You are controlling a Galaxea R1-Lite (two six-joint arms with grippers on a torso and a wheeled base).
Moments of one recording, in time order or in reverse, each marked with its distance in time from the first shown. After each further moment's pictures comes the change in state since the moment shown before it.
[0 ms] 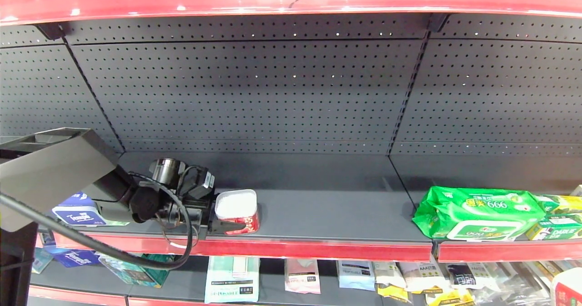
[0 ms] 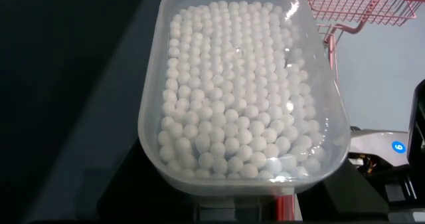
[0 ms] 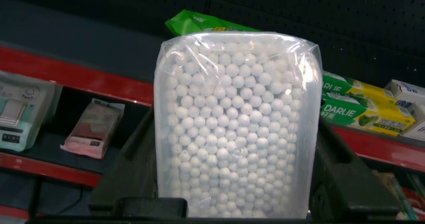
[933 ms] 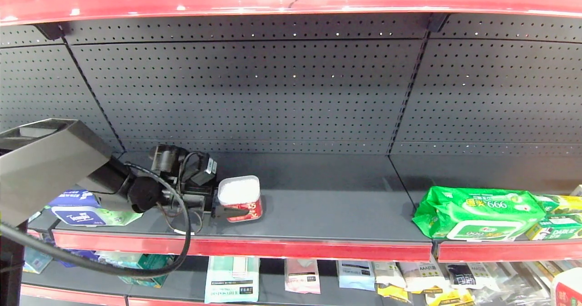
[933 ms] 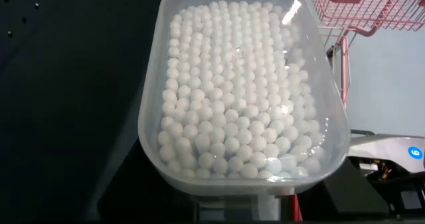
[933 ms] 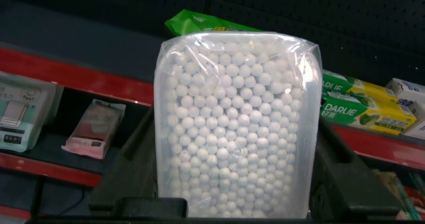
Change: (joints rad) left arm -0.017 -0.048 -0.052 -0.002 0.029 -0.067; right arm 0.000 0.000 0.000 0.000 0.000 0.008
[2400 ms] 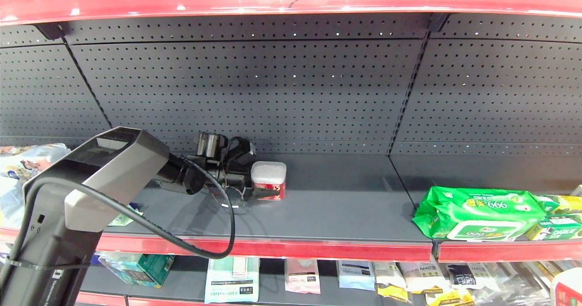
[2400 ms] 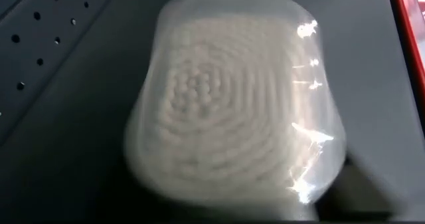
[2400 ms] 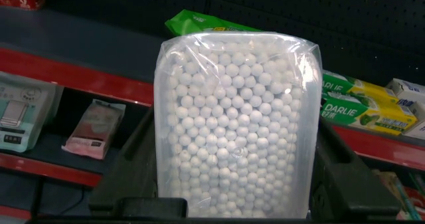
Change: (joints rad) left arm -0.125 0.248 -0.447 0.006 0.150 -0.216; right arm 0.000 0.000 0.000 0.000 0.000 0.000
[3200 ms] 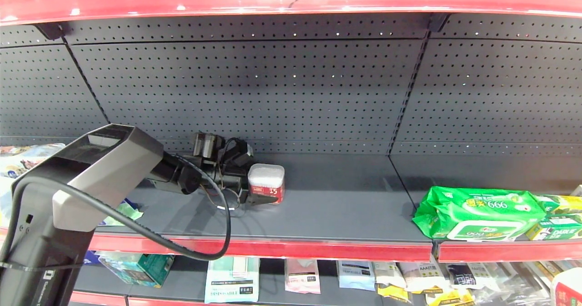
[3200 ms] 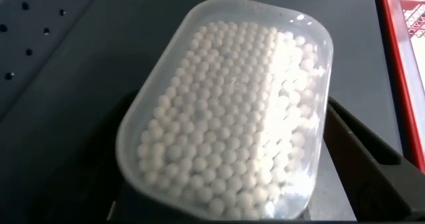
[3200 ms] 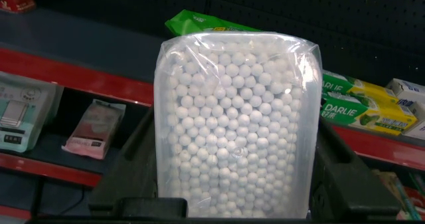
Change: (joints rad) left arm 0.006 -0.034 0.041 0.043 -0.001 0.021; right arm 0.000 0.000 0.000 0.000 0.000 0.000
